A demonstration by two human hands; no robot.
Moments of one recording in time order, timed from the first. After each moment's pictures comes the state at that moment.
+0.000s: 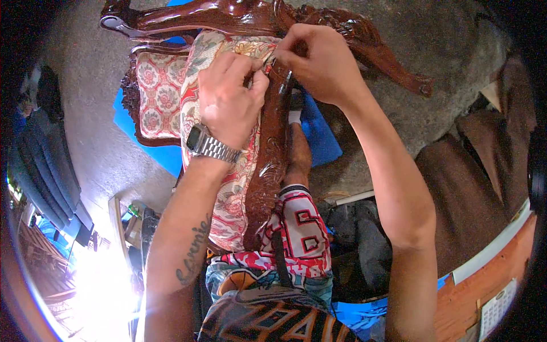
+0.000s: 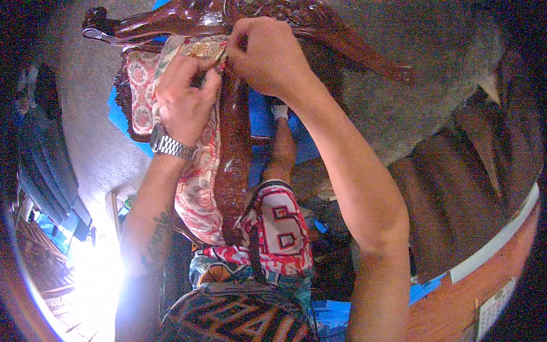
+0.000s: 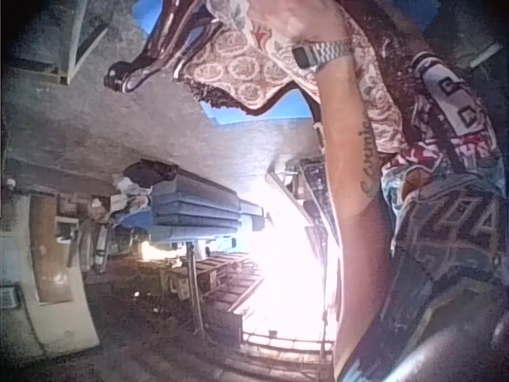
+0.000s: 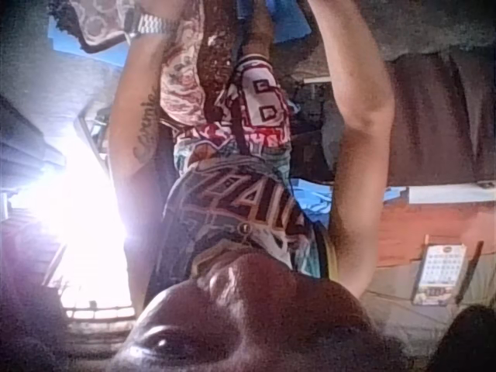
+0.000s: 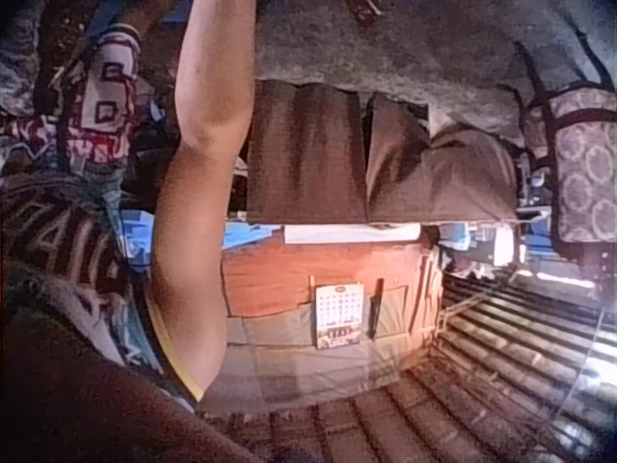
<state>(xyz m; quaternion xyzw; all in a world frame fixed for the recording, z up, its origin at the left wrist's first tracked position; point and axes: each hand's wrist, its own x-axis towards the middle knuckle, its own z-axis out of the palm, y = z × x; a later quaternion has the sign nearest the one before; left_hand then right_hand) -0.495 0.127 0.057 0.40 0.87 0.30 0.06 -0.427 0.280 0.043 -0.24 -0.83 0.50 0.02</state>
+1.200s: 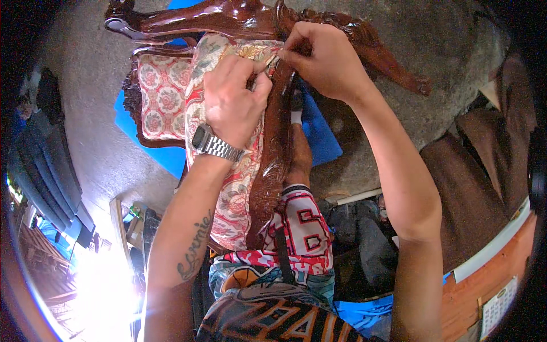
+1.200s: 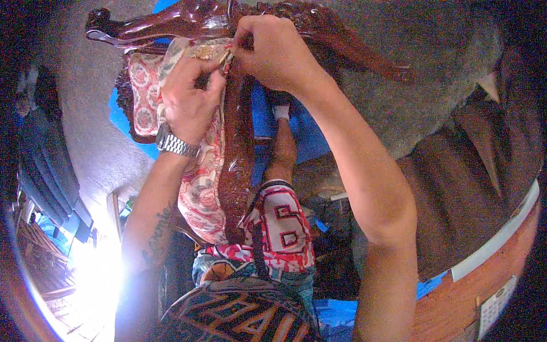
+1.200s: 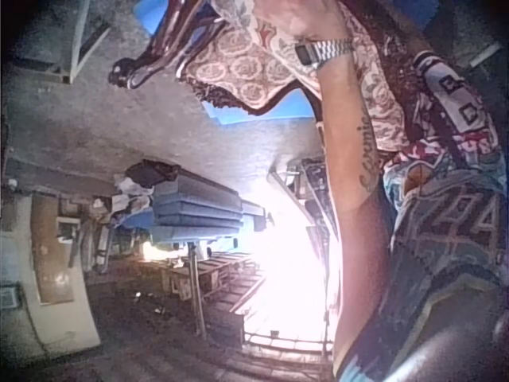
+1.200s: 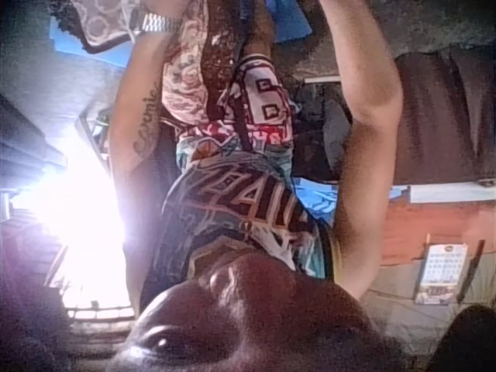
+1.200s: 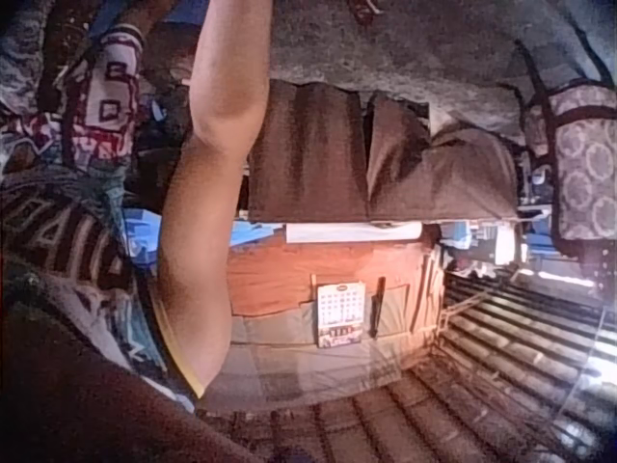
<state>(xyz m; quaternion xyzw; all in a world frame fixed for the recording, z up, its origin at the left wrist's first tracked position) -0.497 0.125 0.051 0.38 0.86 0.33 0.08 -0.430 0.292 0.040 -0.18 -0.85 0.49 0.03</state>
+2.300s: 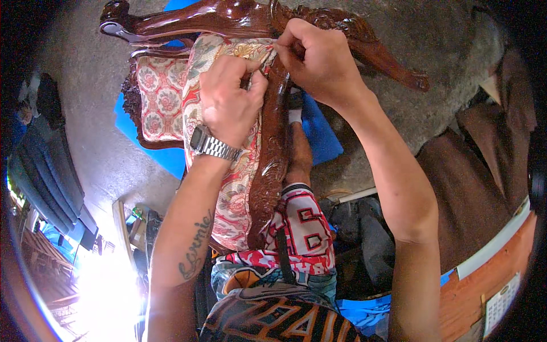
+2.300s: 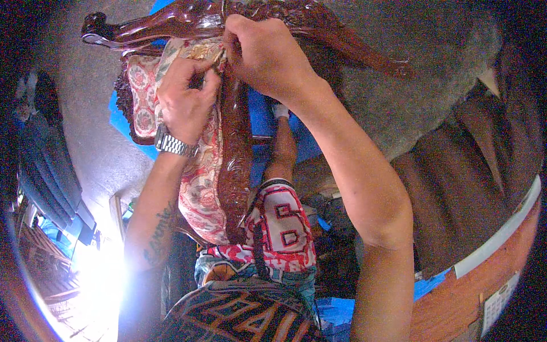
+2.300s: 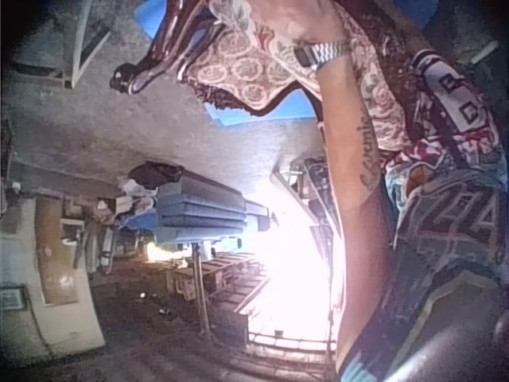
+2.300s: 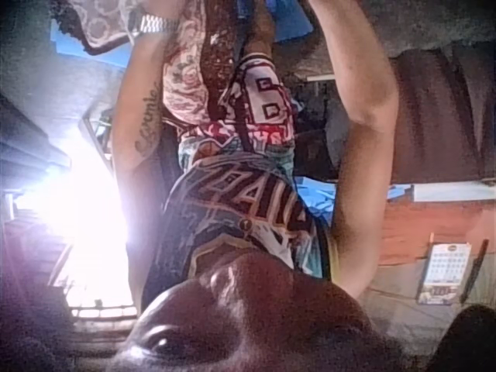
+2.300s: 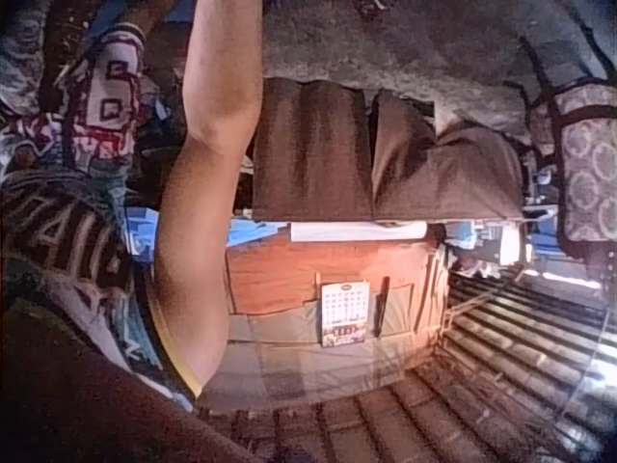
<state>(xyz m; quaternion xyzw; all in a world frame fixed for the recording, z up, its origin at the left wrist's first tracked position) -0.495 0.124 0.051 0.37 0.86 0.34 0.08 -0.427 0.278 0.045 -0.18 -0.85 0.48 0.11</state>
